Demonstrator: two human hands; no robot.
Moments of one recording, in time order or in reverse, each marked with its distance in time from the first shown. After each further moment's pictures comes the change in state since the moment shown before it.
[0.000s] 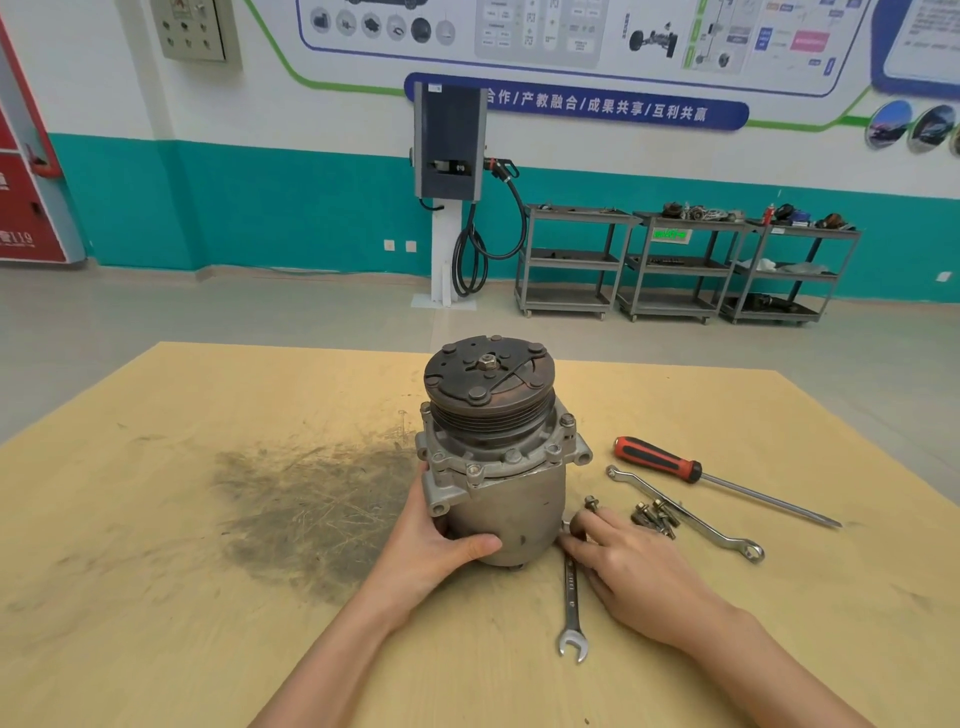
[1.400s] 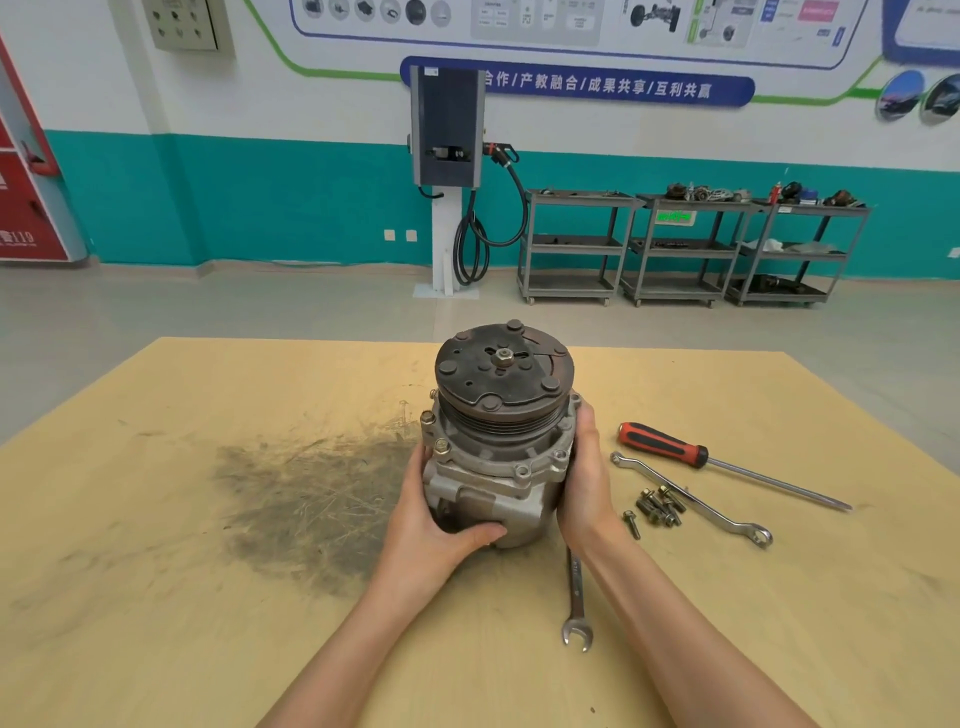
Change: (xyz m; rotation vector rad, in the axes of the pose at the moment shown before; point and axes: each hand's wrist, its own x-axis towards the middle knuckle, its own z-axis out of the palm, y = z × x) left_hand -0.002 -0.006 0.002 0.187 0.189 -0.014; right_hand 0.096 -0.035 0.004 1.805 0.535 0.667
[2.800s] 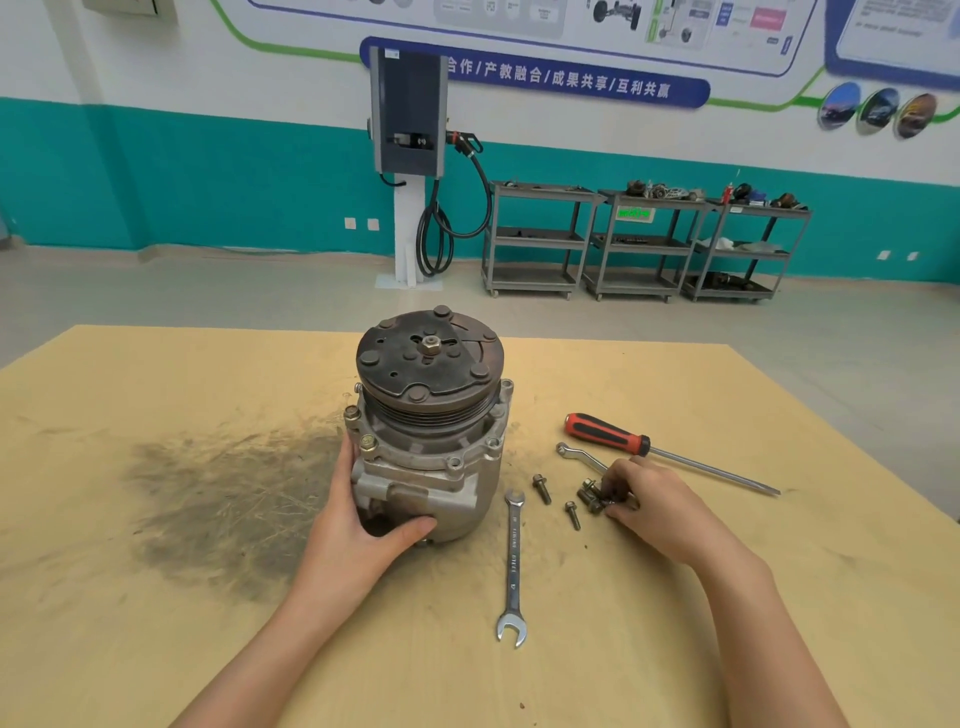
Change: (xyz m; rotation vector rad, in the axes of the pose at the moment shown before) left_hand -0.004 -0.001 0.000 0.078 0.040 -0.008; right_hand -0.009 -0.045 -0.152 -1.492 -0.229 0.128
